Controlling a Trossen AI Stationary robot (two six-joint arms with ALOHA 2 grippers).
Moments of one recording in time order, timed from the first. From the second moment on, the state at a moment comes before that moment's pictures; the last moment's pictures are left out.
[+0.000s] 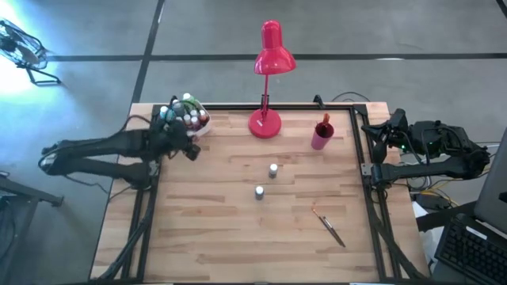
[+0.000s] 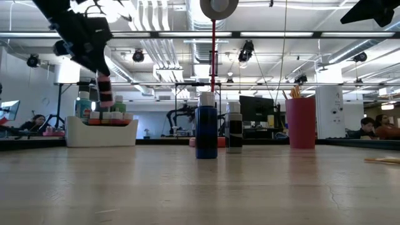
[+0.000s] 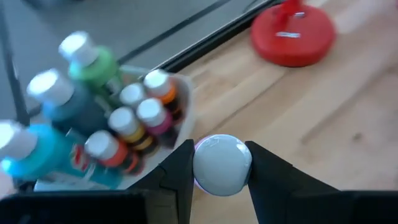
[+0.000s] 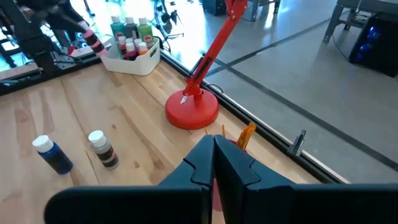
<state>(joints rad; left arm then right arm) 0.15 0.83 0.80 -0.85 -0.65 -0.53 0.00 0.37 0.97 -1.07 0.55 0.34</state>
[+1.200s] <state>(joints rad) 0.65 1.03 0.71 -0.57 -0.46 -0.26 0.00 0.37 0.97 -1.07 0.55 0.34</state>
